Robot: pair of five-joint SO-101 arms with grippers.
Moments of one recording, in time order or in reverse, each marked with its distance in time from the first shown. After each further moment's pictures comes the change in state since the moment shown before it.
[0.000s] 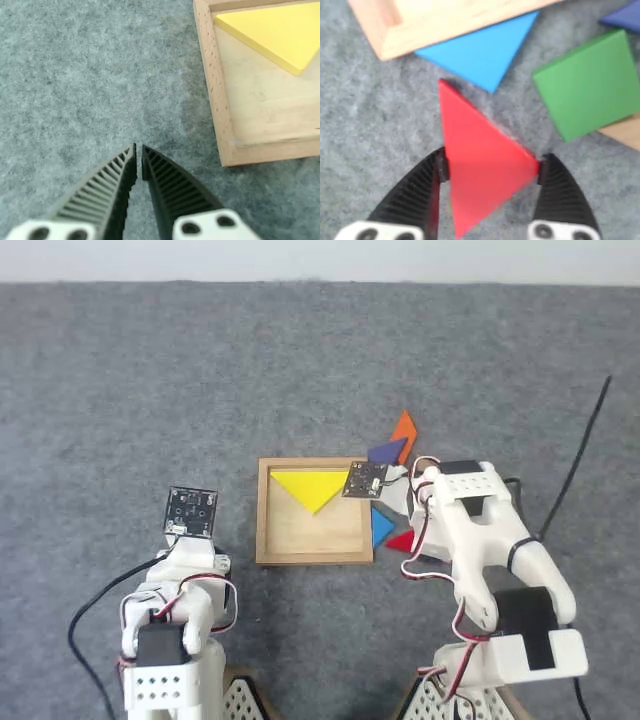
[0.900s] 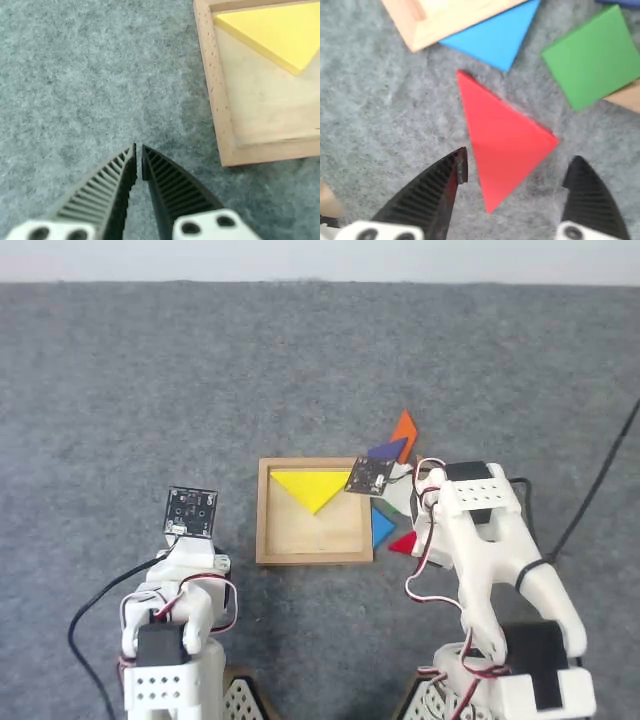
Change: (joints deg) left arm -0.1 0.0 0.0 0.0 0.0; right arm -0.2 -10.3 1.3 7.9 -5.3
